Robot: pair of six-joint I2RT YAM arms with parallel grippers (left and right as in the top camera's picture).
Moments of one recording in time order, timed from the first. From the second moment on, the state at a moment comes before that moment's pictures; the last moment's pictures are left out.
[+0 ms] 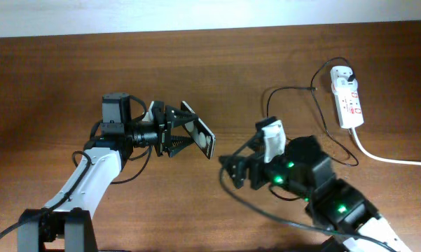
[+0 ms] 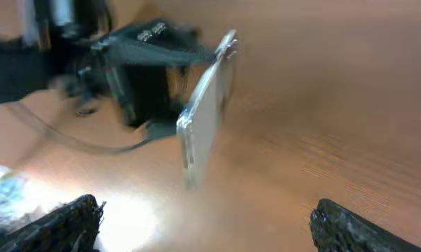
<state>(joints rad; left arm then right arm) -0.08 1.55 0.85 -0.11 1.16 -1.22 0.62 0.90 0.76 -0.35 -0.23 0.41</state>
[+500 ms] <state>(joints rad) -0.08 1.55 0.85 -0.11 1.20 -1.24 0.86 1.28 0.76 0.04 0.15 0.41</state>
